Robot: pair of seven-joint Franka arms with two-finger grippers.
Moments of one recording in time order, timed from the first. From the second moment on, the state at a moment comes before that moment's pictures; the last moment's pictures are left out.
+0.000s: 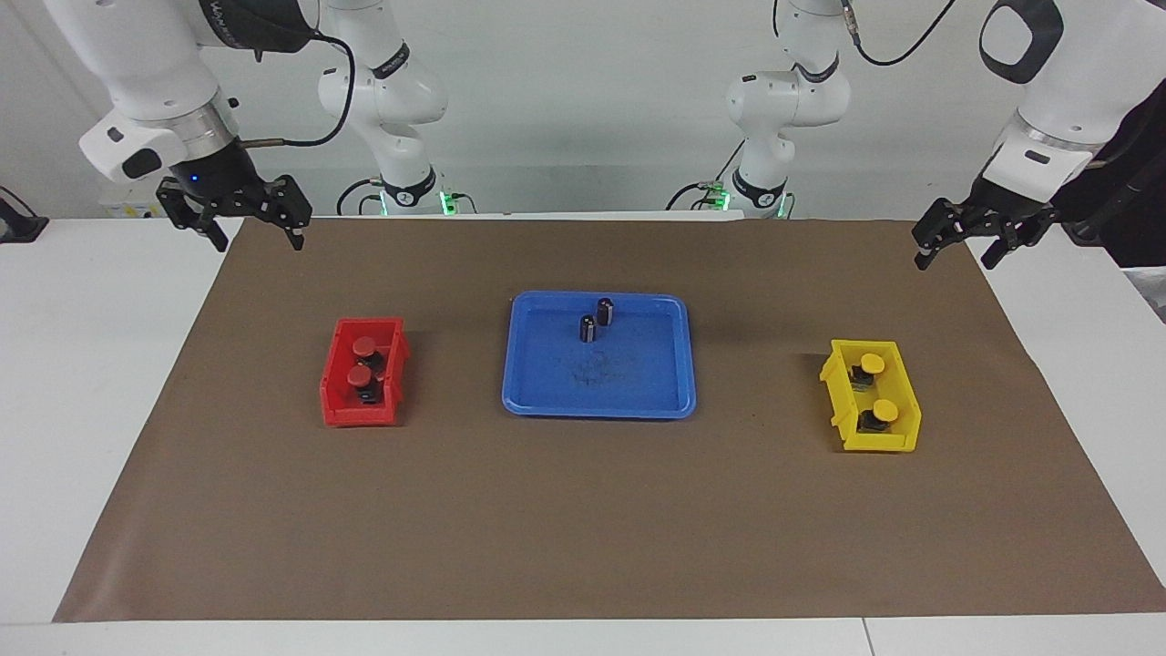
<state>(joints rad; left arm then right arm) -0.07 -0.04 0.06 -1.65 -0.01 1.67 0.08 -0.06 -0.02 0.03 -1.57 -0.03 1.54 -0.07</state>
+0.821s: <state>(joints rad) -0.07 -0.05 0.04 -1.65 -0.01 1.59 0.10 0.00 -0.01 0.04 -1.88 -0.01 1.95 -0.02</state>
